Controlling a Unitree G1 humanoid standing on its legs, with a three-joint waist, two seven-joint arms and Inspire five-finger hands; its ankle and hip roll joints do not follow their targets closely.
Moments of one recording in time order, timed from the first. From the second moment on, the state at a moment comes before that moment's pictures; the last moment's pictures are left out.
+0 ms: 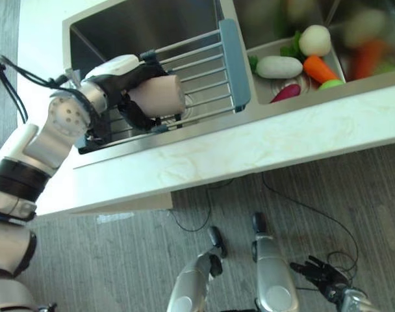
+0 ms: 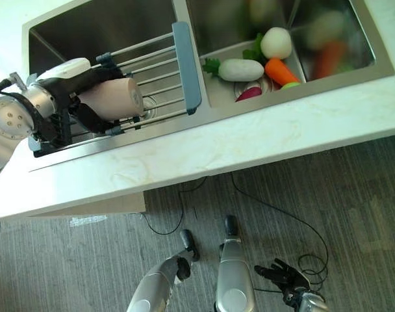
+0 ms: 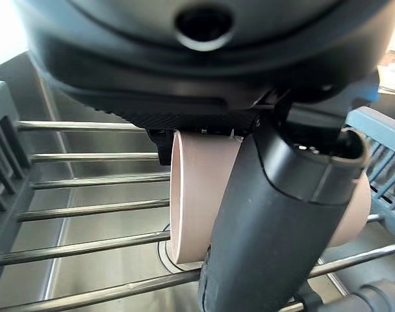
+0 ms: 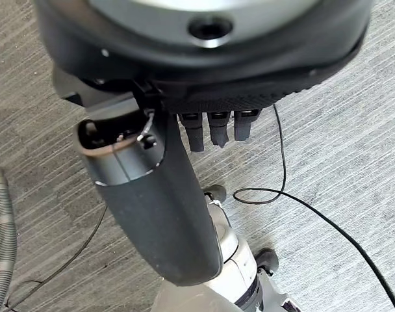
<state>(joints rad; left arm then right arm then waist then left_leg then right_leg) -1.05 1.08 -0.60 0.38 0.06 -0.03 -0.29 -0.09 -0.46 -0.01 1.14 0.56 0.01 0.20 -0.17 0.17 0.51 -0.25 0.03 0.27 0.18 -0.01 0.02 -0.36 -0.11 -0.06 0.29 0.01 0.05</state>
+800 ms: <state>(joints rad) -0.49 1.05 -0.14 0.21 0.06 -0.23 0.18 0.02 -0.34 -0.01 1.23 0.55 -0.01 0.17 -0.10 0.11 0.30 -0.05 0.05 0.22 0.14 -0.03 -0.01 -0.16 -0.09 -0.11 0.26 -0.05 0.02</state>
